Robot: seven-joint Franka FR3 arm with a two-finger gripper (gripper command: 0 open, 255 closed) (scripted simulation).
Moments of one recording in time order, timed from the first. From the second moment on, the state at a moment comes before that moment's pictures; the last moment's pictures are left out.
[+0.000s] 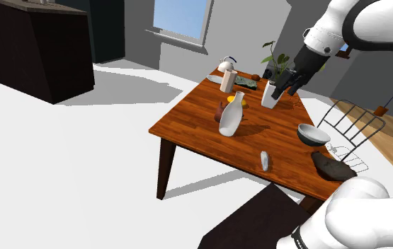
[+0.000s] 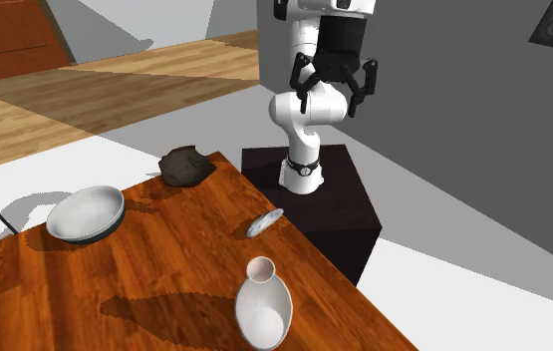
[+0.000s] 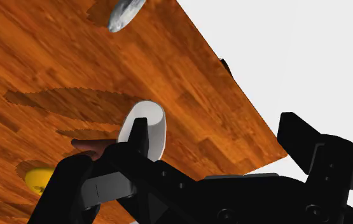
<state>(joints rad) -0.01 -0.83 -0.01 -2.27 -0.10 1.65 0.06</state>
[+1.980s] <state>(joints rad) -0.23 -0.53 -0.39 -2.83 0.02 2.35 0.19</state>
